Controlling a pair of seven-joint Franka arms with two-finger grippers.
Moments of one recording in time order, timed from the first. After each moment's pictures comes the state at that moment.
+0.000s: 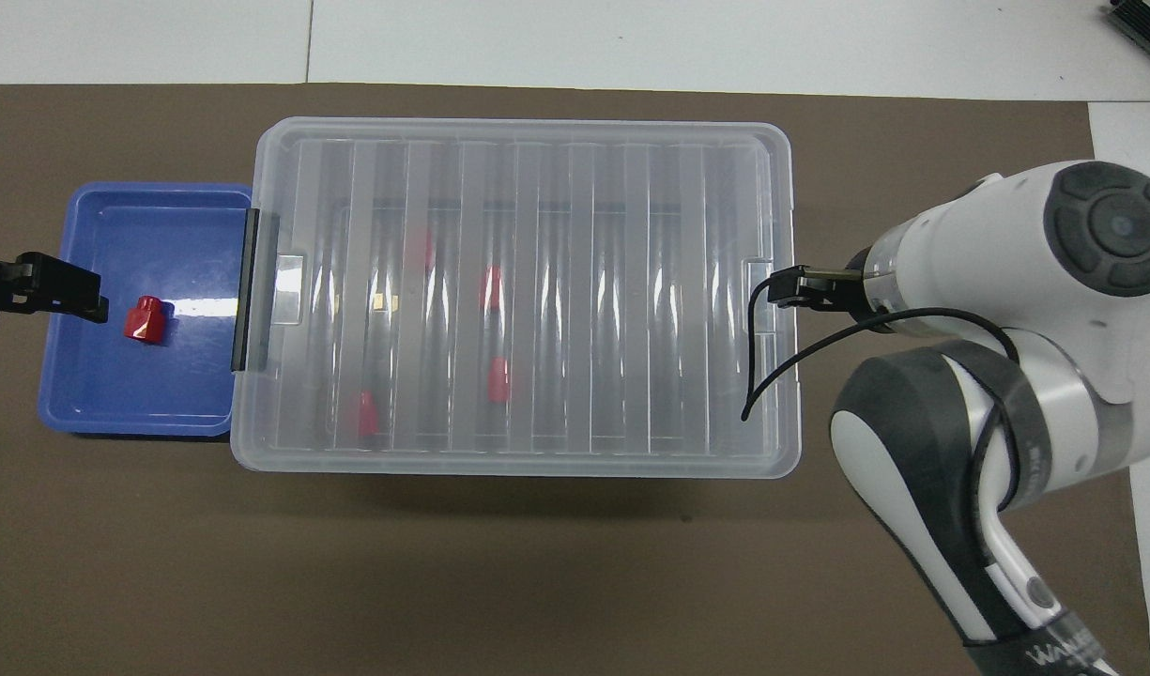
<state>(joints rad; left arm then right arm) -0.06 0.02 0.04 -1.57 0.00 1.52 -0.02 0.24 0.04 0.01 -1.86 -0.02 1.99 0.40</state>
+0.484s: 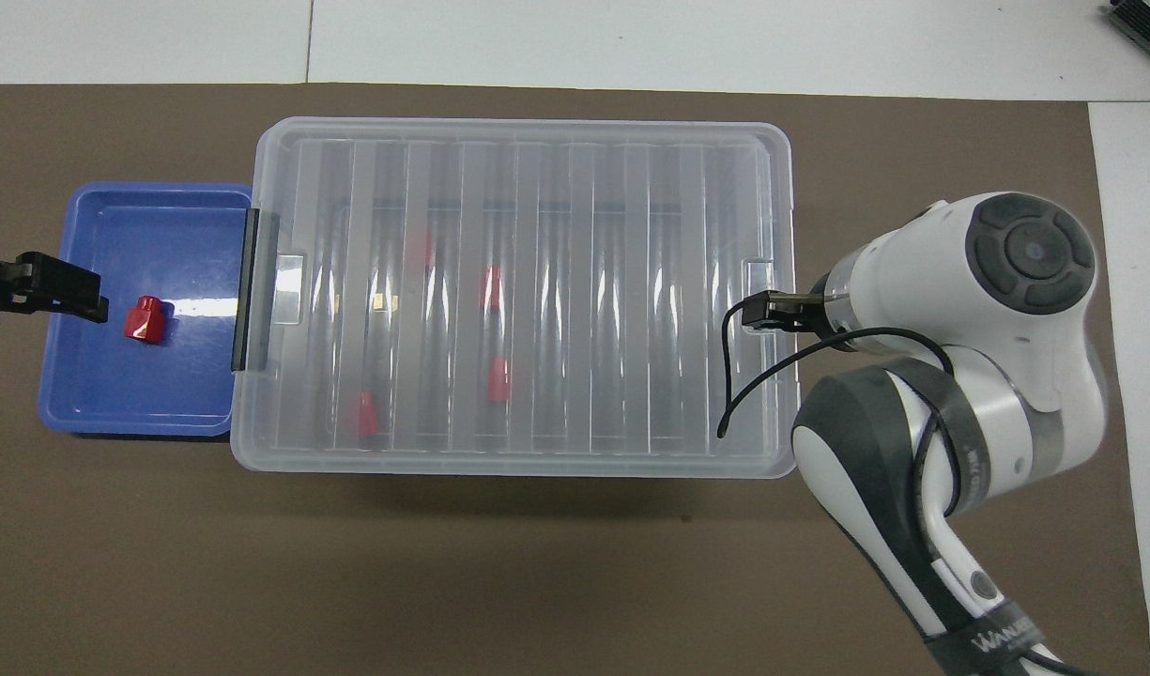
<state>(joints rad) -0.06 0.02 0.04 -1.57 0.00 1.52 -0.02 0.28 0.05 0.01 -1.96 -0.02 2.06 0.40</state>
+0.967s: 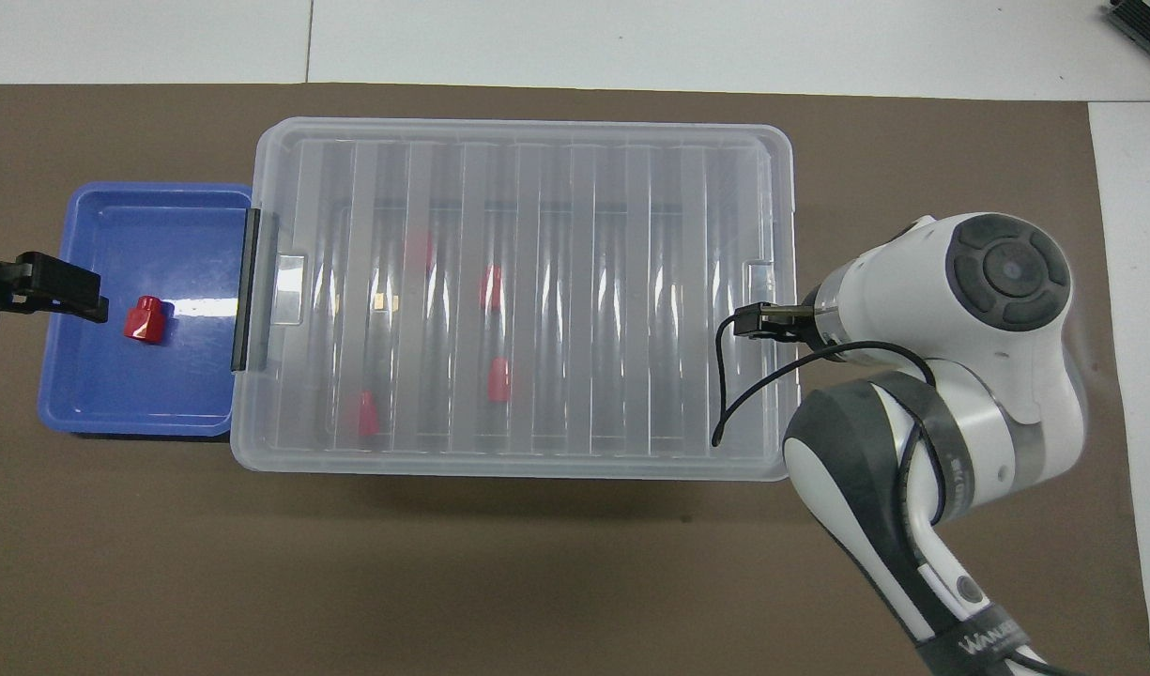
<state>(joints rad) -0.06 0.02 0.04 -1.57 0.00 1.52 -0.02 0.24 0.03 0.00 -1.97 -0.02 2.05 0.40</state>
